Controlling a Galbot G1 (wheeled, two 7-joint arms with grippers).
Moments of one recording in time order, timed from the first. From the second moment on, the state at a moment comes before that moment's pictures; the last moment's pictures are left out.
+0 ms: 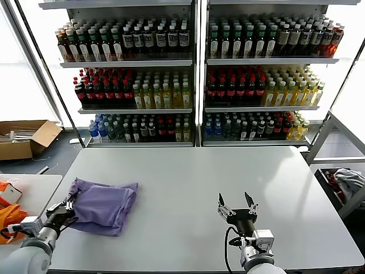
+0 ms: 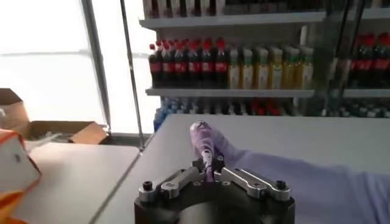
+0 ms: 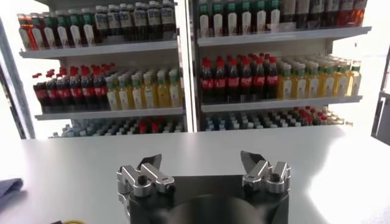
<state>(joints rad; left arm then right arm) 1.42 -1.07 -0.83 -1.86 -0.54 0.38 0.00 -1.44 1.31 0.28 2.19 0.26 -0.38 0.32</state>
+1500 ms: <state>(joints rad) 1.35 -1.28 -0.22 -2.11 -0.26 0.48 -0.09 -1.52 1.40 0.29 2.22 0.16 -0.40 0.34</state>
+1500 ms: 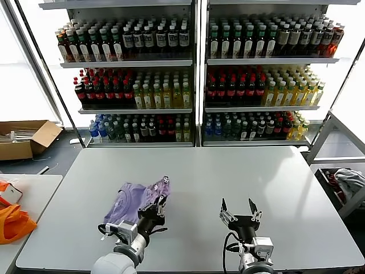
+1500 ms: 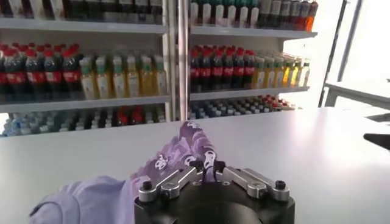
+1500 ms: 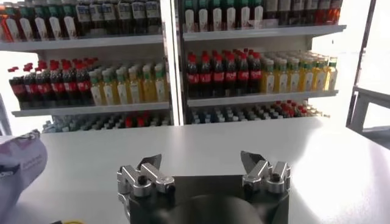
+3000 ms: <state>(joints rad) 1.38 -1.30 -0.40 -2.14 -0.33 0.48 -0.21 -1.17 1.38 0.03 1.96 0.91 -0.57 0.54</state>
